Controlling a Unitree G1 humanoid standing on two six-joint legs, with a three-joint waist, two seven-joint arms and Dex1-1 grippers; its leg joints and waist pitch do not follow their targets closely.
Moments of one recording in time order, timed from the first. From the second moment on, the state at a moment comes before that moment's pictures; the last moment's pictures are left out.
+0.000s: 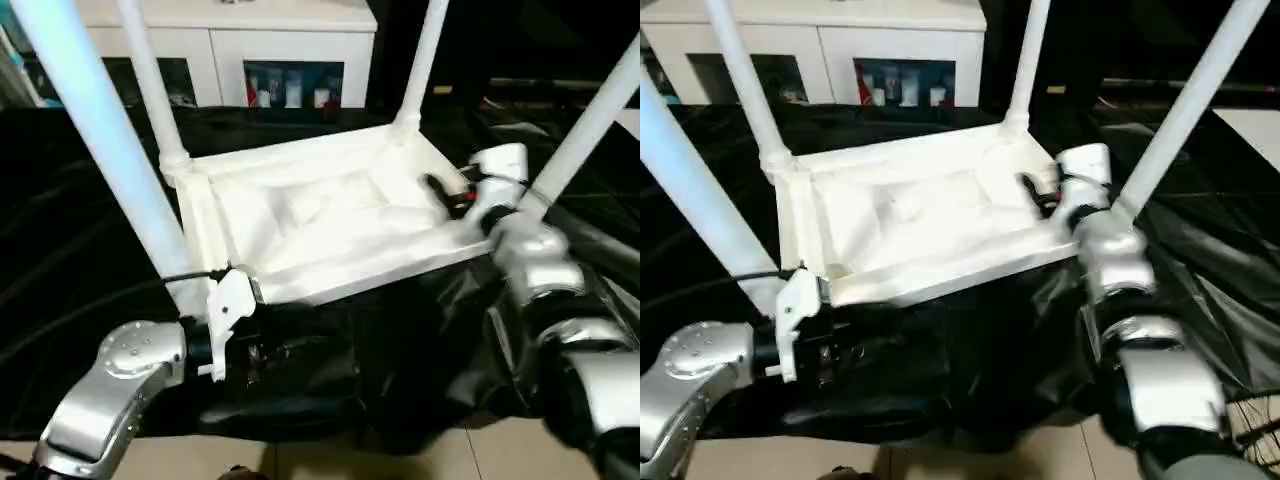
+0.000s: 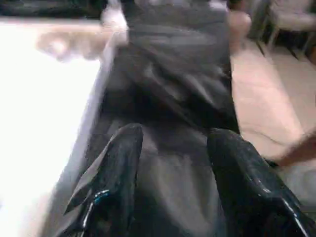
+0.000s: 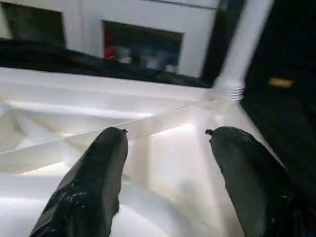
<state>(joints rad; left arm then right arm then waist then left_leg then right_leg) -0.07 0.55 -0.16 -0.27 -0.34 0.32 -1.03 -0.85 -0.29 -0.10 1.12 0.12 -0.25 0.46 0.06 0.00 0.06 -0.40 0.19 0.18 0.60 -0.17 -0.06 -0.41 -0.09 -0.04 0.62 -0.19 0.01</state>
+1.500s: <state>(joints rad) -0.01 0.86 0.35 0.08 -0.64 0.30 -1.37 -0.42 -0.22 -0.23 0.83 0.07 -0.21 -0.09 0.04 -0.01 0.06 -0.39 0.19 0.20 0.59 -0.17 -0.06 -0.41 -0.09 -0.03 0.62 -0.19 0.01</state>
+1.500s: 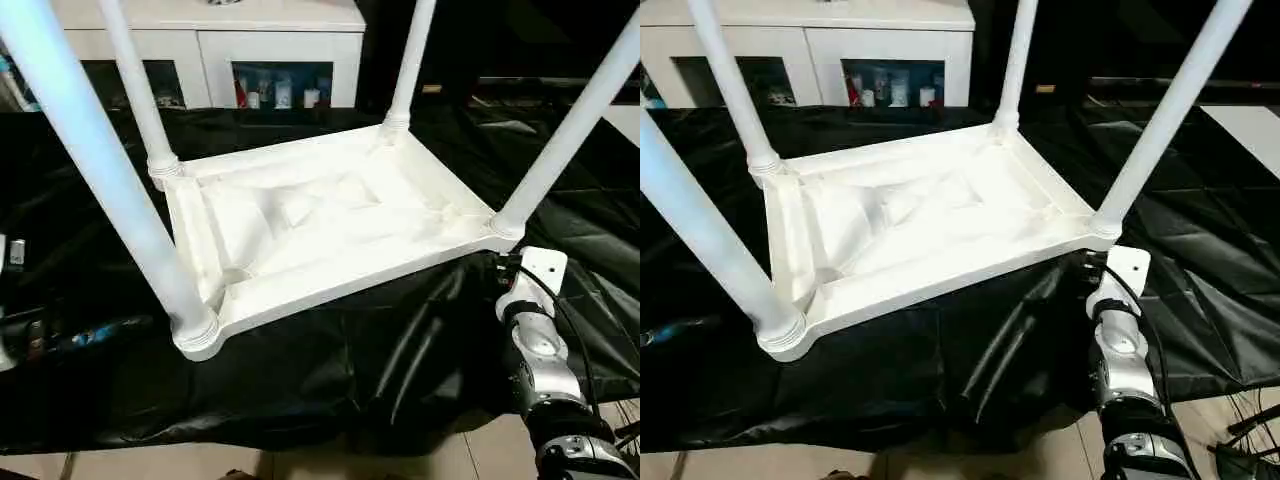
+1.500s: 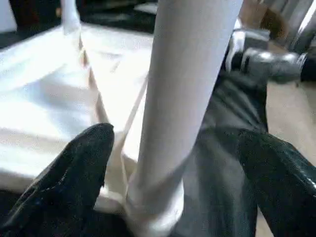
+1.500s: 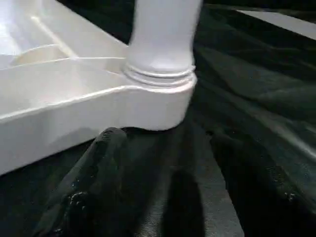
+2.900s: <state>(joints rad) -0.33 0.46 -0.16 -0.21 -0.64 0.43 -1.24 -0.70 -0.11 -0.04 1.10 -0.02 -0.08 0.21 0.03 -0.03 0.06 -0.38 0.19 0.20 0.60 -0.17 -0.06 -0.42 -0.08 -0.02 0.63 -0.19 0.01</state>
